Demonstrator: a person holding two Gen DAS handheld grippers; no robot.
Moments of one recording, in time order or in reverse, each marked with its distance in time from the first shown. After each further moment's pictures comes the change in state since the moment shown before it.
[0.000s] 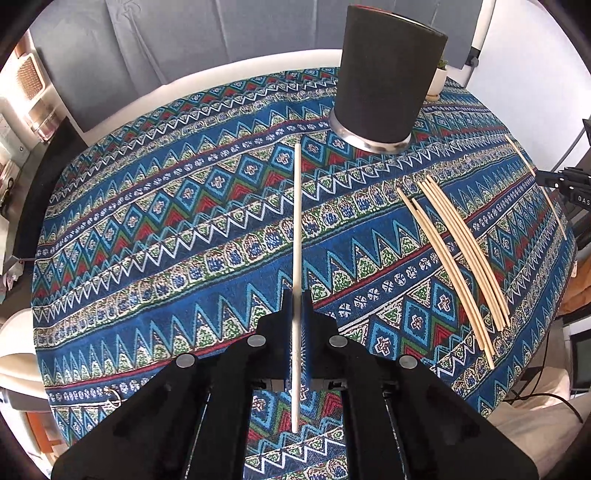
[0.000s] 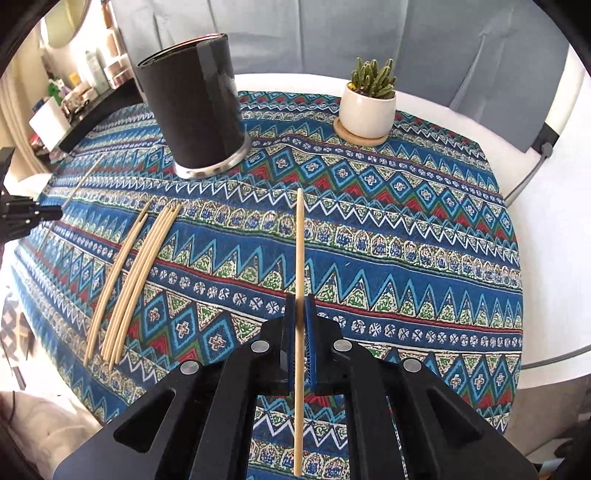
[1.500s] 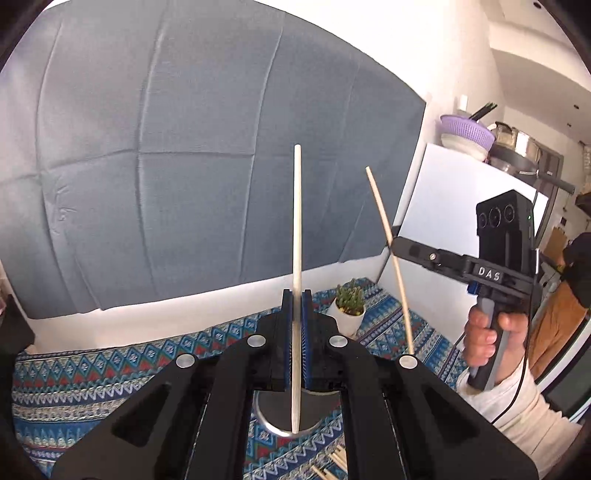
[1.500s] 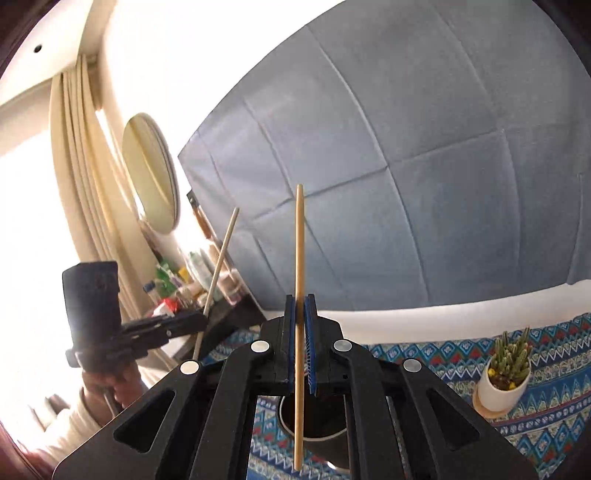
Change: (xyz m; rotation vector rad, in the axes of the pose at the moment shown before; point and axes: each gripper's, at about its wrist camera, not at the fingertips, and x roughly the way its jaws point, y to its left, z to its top) left arm -0.099 0.001 0.200 0.023 -0.664 -0.359; right arm -0.073 0.029 0.218 0.141 -0.710 0.516
